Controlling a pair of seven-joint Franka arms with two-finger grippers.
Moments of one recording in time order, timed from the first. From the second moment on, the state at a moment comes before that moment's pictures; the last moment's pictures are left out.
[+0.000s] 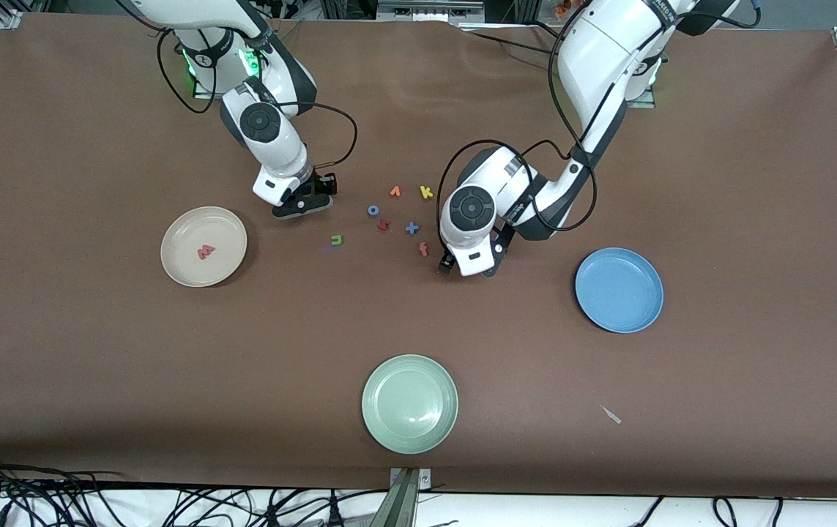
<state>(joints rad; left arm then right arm) -0.49 0.75 -0.23 -1.58 0.01 2.17 -1.89 0.32 0.32 0.26 -2.47 -0.07 2.76 0.38</state>
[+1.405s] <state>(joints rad) -0.50 0.77 -0.22 -1.62 0.01 2.25 -1.98 0.31 0.25 -0.07 -2.32 -0.11 2.48 -0.20</state>
